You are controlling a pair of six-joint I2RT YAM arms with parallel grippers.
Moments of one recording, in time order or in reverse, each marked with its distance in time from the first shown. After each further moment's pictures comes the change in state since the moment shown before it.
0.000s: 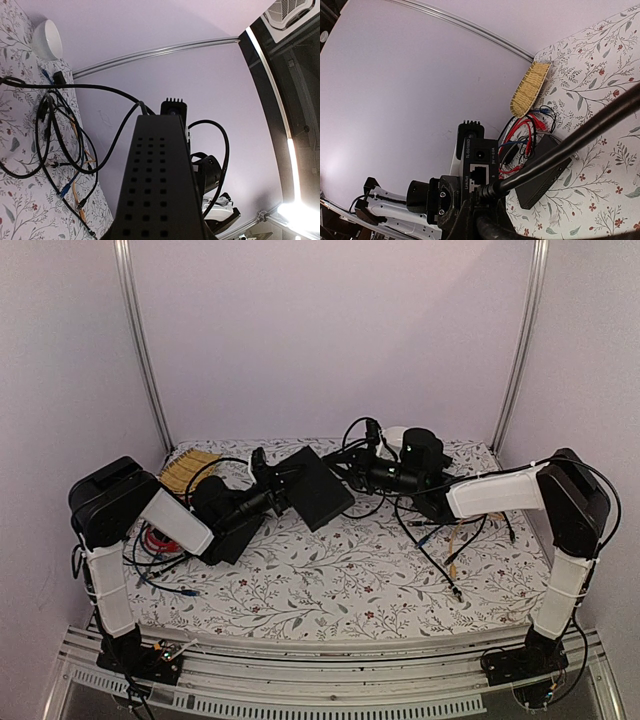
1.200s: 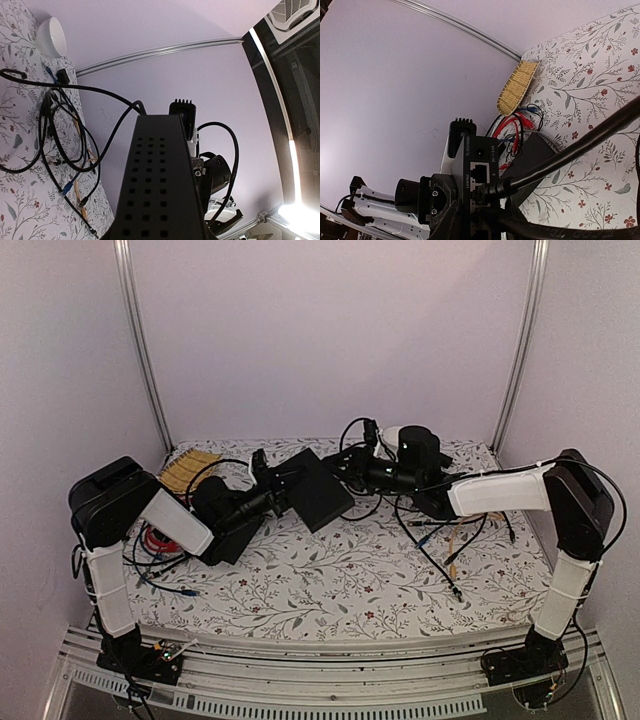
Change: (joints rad) left arm 0.000 0.000 -0.003 -0.016 0.001 -0.003; right arm 0.020 -0.029 0.021 -0.124 0.054 -0.072
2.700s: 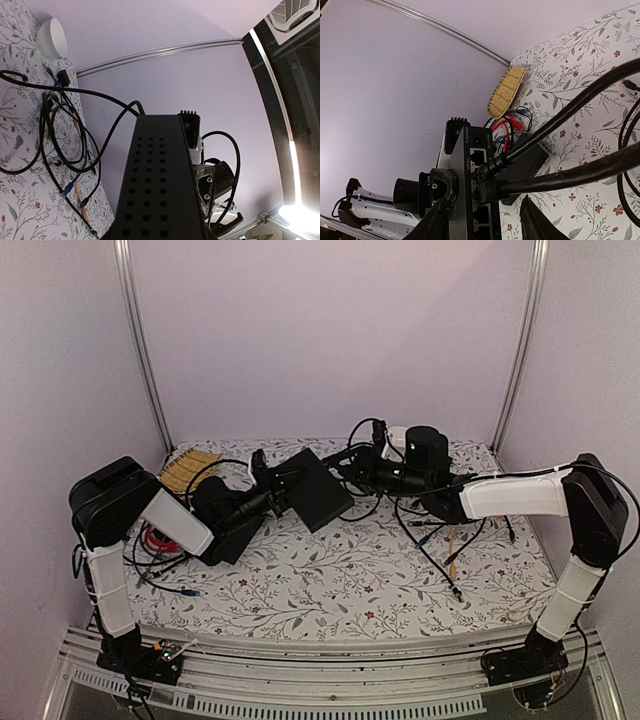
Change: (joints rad) left arm 0.003 0.004 0.000 0.008 -0.007 -0.001; right arm 0.005 -0.091 -0.060 -0.066 0.074 -0.021
